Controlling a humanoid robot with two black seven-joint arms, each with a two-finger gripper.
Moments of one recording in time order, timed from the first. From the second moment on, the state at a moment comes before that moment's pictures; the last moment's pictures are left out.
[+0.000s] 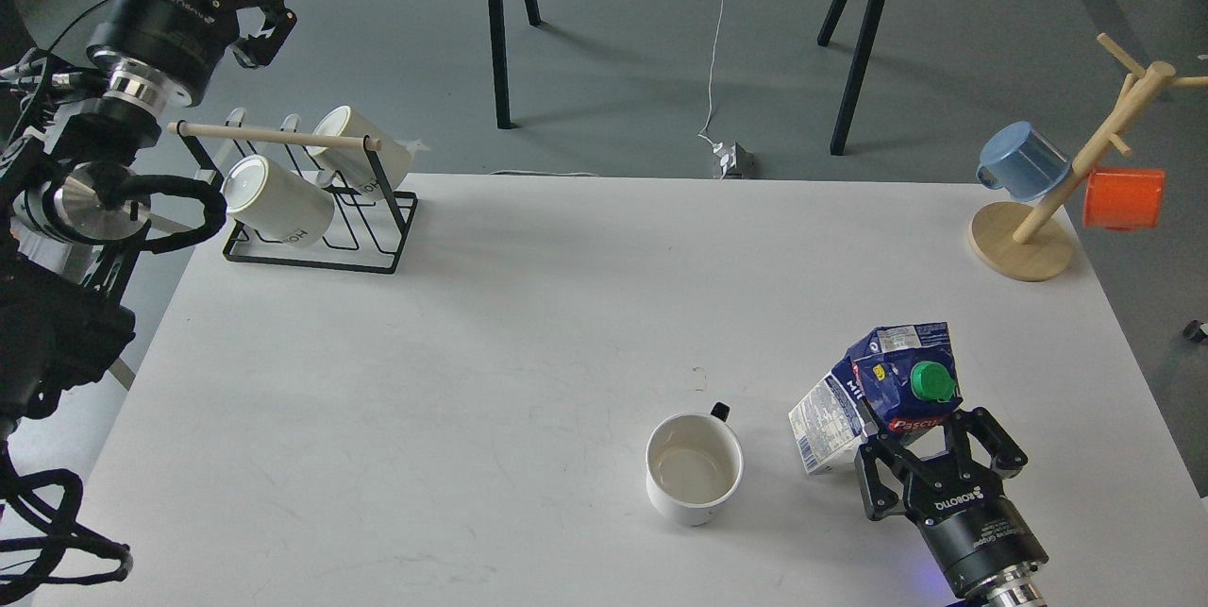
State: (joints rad) left arm -0.69 0.40 -1.19 -0.92 0.32 -0.35 -0.16; right arm -0.43 -0.24 1.19 1.50 0.29 0.49 0.03
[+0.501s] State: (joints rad) left arm -0.67 0.41 -1.19 -0.92 0.32 -0.35 -0.16; right arm -0.39 -0.10 1.09 1.45 0.14 0.49 0.03
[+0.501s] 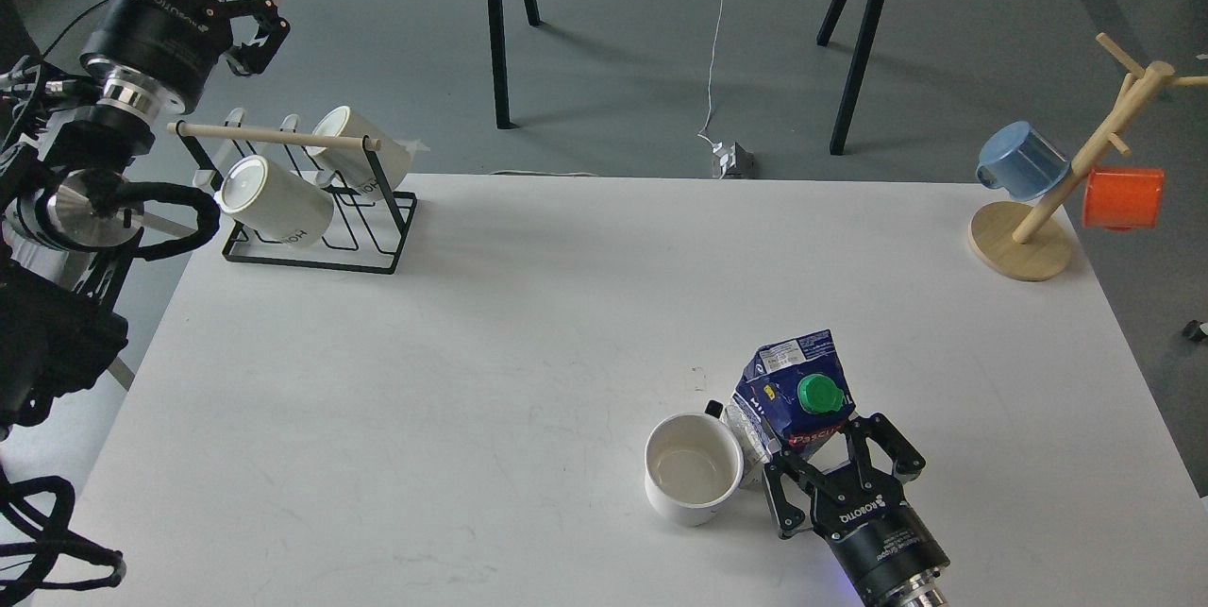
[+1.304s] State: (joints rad) left arm -0.67 0.43 -1.19 -0.92 0.32 -0.36 -0.16; right arm -0.40 -0.08 1.06 1.45 0.13 0.49 0.03
